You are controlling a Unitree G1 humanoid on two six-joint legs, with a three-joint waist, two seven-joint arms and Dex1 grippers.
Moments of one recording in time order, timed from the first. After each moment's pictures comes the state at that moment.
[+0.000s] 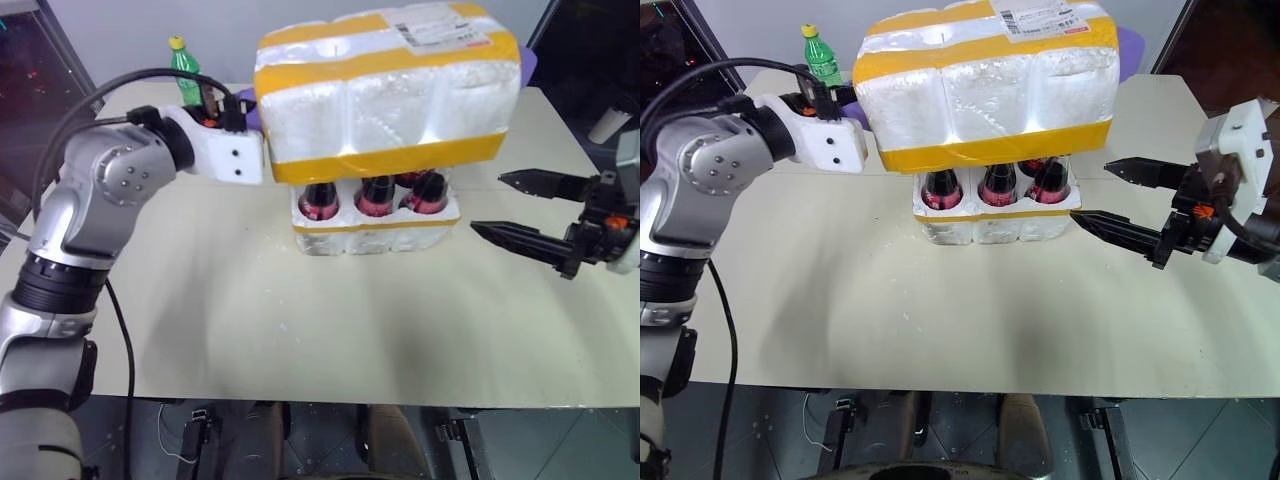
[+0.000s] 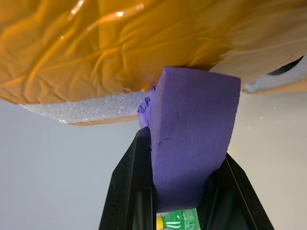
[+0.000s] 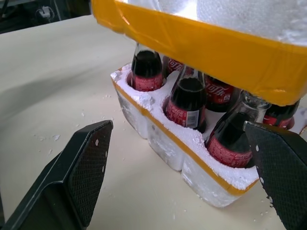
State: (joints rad) left arm -0.86 0.82 -0.19 -0.01 0.45 -0.16 -0.68; right arm -0.22 -1.09 -0.58 -0.49 1.01 0.90 0.80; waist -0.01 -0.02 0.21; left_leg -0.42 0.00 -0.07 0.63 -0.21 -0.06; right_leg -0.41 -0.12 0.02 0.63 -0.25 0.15
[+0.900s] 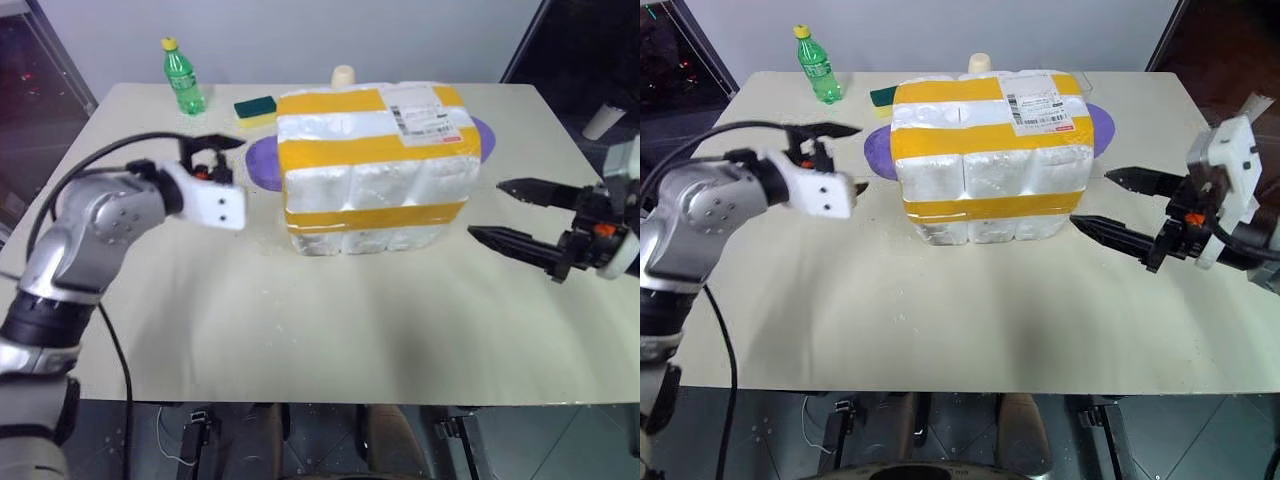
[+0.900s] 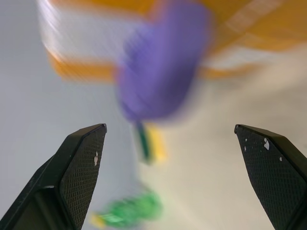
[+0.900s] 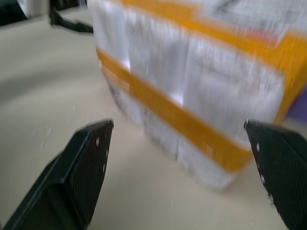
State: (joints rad) left arm -0.56 0.91 -0.07 -0.07 0.27 -0.15 -0.81; right arm -0.13 -1.07 -0.59 -0.49 0.95 0.87 0.82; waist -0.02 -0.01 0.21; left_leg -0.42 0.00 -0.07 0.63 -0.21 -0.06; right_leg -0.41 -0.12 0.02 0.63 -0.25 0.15
